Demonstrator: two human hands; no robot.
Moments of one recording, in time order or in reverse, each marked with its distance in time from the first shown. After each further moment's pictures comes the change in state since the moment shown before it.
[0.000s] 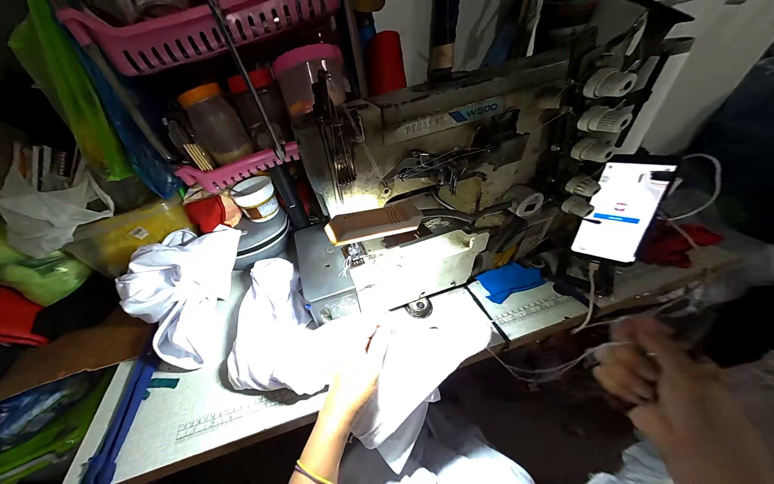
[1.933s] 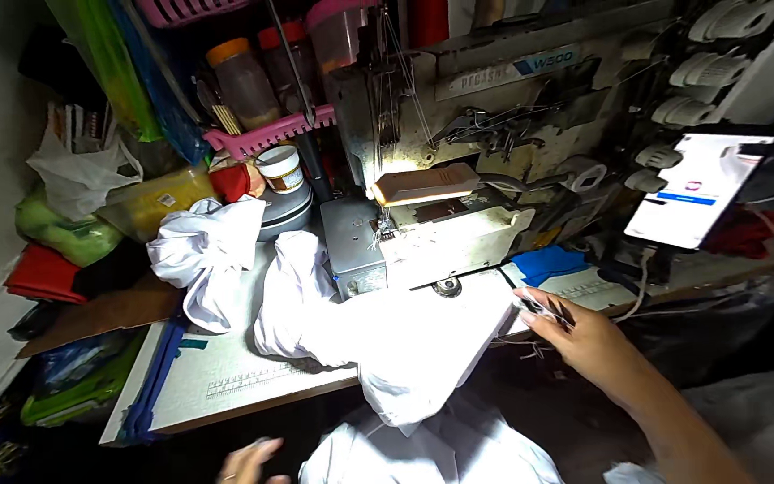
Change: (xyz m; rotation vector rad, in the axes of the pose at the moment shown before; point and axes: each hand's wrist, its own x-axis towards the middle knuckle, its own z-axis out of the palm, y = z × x) left_hand -0.216 -0.033 -0.140 0.556 0.111 -0.152; right_hand 0.020 0.035 0.047 -0.989 -0.358 -0.201
